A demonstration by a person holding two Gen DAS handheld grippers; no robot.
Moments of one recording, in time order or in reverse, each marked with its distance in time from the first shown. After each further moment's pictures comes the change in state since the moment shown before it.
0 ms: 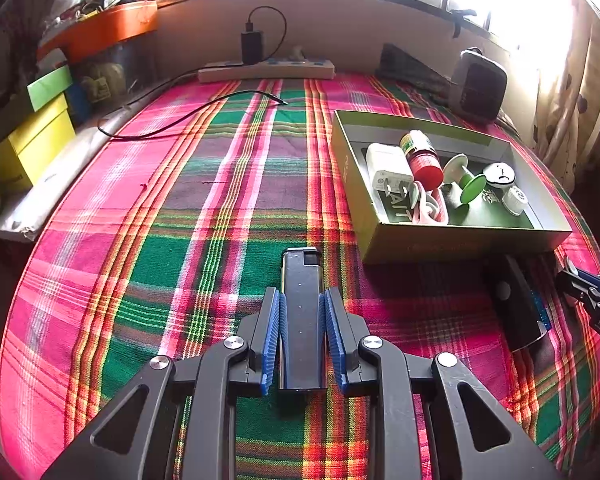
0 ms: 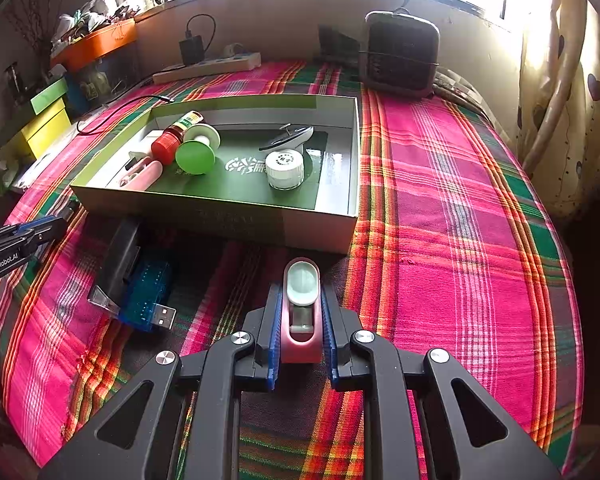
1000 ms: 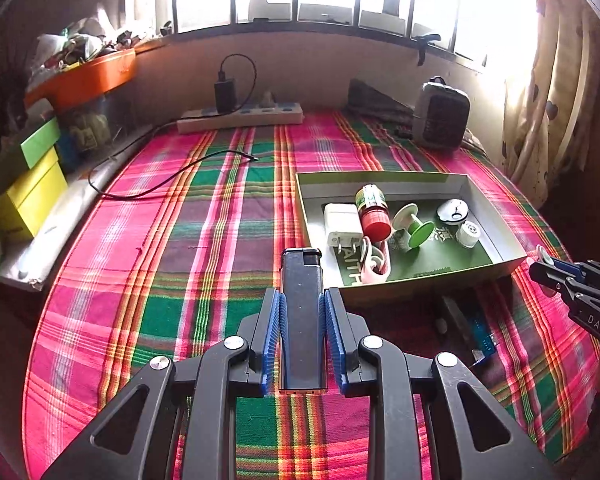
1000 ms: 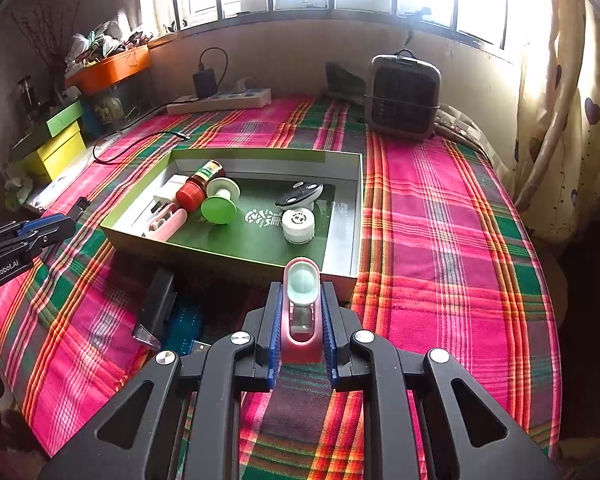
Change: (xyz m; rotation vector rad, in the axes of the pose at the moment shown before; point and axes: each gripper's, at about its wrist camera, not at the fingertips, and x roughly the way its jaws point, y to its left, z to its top) left arm -0.044 -0.018 0.030 0.067 -0.094 -0.065; right arm -0.032 0.008 0.027 -0.017 -0.090 0.024
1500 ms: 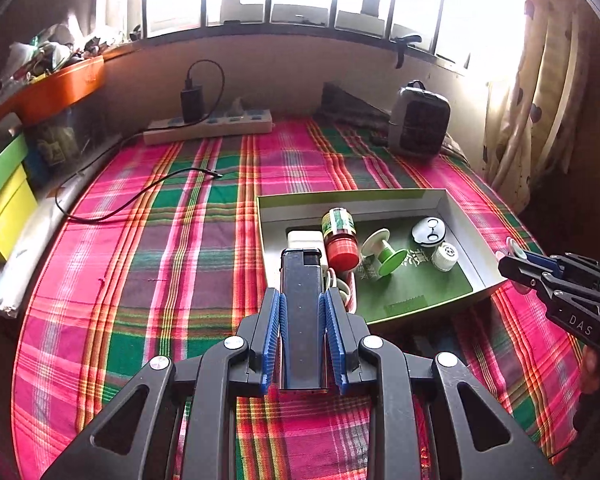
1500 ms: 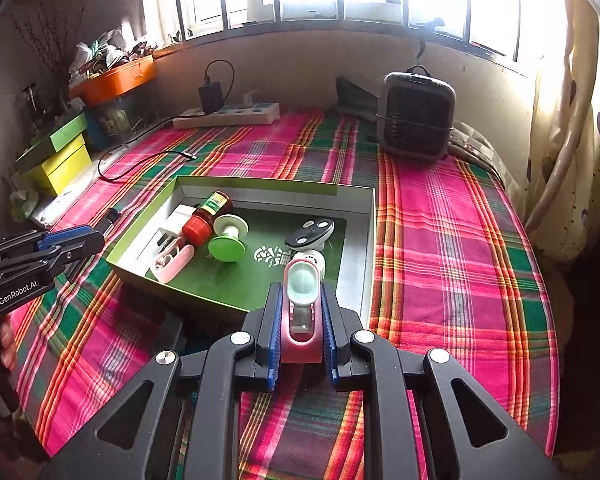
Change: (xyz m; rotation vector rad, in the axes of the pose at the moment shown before) left arm 0.017 -0.018 0.026 0.018 0.002 -0.075; right arm 0.012 0.001 0.032 -0.007 -0.008 0.038
